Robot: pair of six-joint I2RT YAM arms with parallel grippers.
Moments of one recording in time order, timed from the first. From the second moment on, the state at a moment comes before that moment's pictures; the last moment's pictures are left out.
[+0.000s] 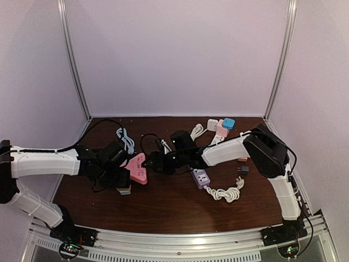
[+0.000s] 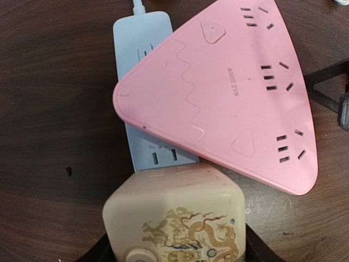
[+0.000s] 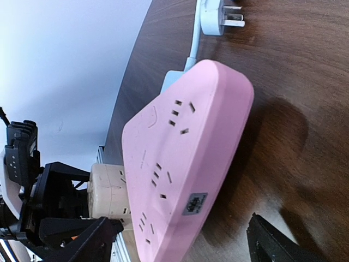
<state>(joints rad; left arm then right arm) -0.84 1.35 0.77 -0.61 -0.23 -0.79 0.88 2.26 1.49 0.26 -0.55 0.86</state>
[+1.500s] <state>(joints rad) -0.85 1.30 0.71 -0.44 -0.06 -0.74 0.90 2.36 1.41 0.63 -0.62 1.16</state>
